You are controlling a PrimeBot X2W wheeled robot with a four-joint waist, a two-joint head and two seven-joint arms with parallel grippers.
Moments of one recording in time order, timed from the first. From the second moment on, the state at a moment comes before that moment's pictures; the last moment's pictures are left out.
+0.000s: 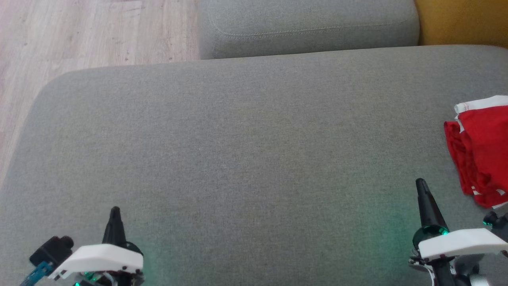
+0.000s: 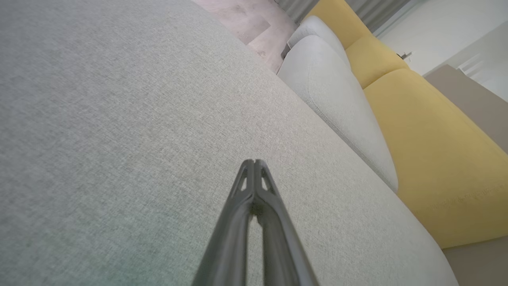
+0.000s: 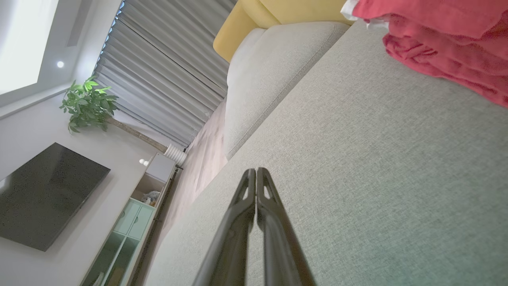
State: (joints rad) left arm 0.00 0.18 -0.18 0.25 -0.99 0.08 -0.03; right arm 0.09 -0.05 -0.02 0.09 0.91 0.13 0.08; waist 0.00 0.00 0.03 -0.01
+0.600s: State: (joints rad) left arm -0.02 0.14 -0.11 0.26 -1.16 0.02 0.00; right arm 0.05 -0.06 -0.04 0.14 1.11 0.13 0.08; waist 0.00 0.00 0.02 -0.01
